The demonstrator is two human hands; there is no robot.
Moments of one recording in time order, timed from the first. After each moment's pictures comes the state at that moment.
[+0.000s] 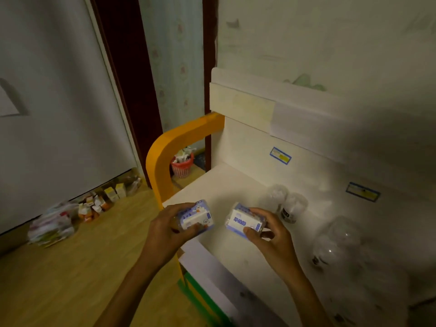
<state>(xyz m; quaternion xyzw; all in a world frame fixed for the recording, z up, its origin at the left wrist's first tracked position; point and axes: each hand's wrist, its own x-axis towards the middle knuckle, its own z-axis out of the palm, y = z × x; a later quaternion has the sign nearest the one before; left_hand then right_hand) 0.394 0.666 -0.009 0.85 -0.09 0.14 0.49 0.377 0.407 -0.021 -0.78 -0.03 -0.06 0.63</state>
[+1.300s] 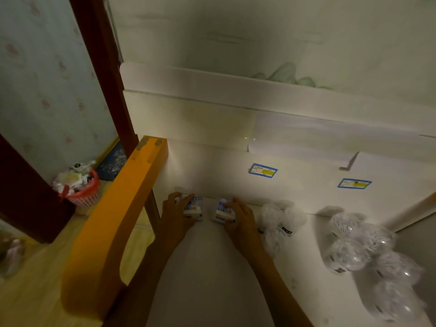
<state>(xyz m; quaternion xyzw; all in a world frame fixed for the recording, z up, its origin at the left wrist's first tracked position) 0.738 0.606 -0.104 0.88 -0.34 0.00 0.33 0.603 0.444 -0.108 -0.90 0.23 -0.17 0.33</state>
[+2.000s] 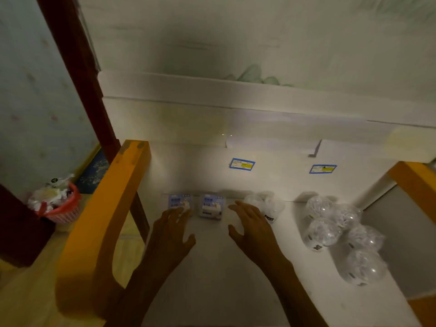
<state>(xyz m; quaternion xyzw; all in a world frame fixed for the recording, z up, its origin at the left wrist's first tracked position) 0.675 0.629 -0.071 0.87 -0.44 0.05 0.19 0.527 0.455 -0.049 -0.95 0.20 -0.17 0.15</state>
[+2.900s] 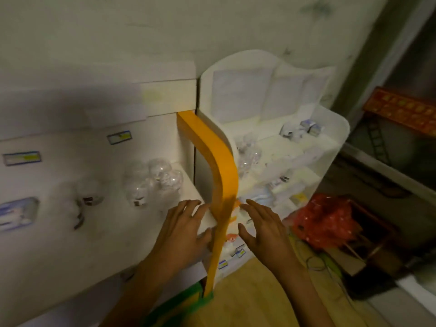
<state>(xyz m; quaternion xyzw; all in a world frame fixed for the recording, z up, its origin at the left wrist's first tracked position) 0.260 0.445 -0.002 0.67 -0.70 0.01 0.24 0.048 0.382 -0.020 -0.85 0.45 -0.26 0.05</state>
